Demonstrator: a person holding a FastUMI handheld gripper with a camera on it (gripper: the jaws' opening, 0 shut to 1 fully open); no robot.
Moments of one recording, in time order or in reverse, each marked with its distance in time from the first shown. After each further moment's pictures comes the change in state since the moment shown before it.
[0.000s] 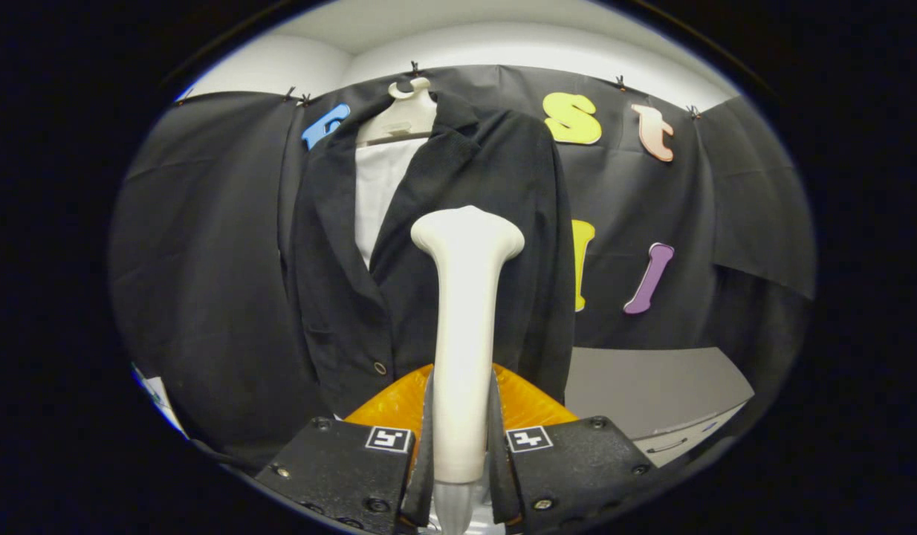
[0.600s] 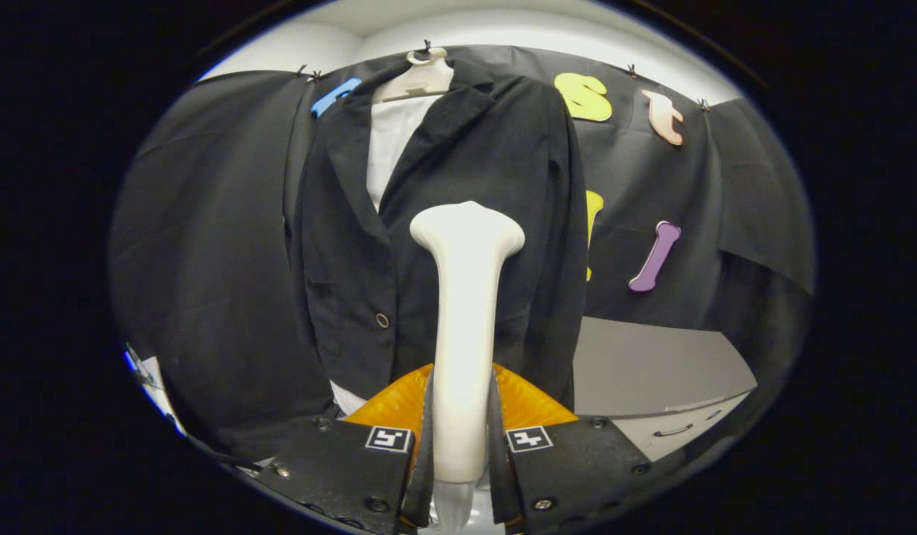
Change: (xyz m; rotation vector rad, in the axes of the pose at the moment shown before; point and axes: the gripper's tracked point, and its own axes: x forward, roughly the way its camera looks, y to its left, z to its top) arm 0.001 0.002 -0.055 -0.043 0.103 0.008
